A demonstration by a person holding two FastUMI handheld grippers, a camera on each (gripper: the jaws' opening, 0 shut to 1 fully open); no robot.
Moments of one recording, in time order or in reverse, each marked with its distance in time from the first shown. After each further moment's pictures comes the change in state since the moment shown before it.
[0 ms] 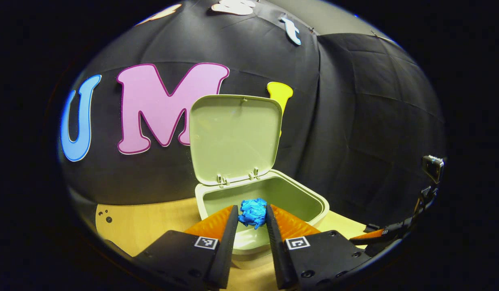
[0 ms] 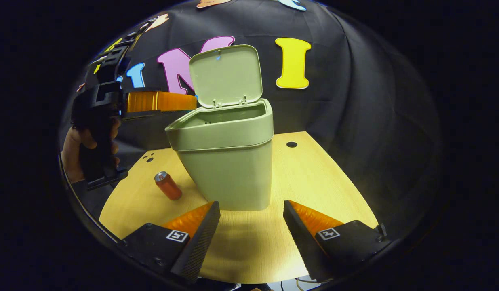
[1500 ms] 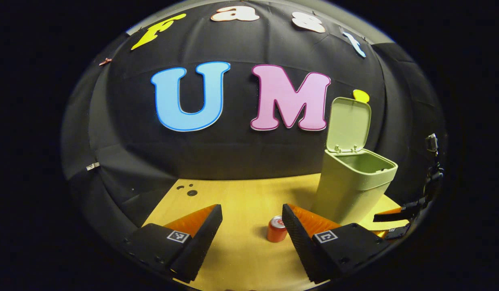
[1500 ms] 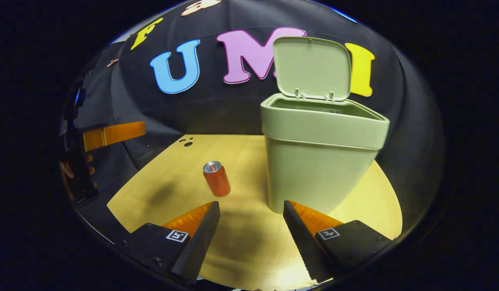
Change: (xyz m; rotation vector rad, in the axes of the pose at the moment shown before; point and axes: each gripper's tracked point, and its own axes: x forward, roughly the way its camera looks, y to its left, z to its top) left arm -0.231 0.204 -0.111 -0.117 0.023 0.500; right arm 0.043 0.169 -0.026 -0.164 0.027 0.235
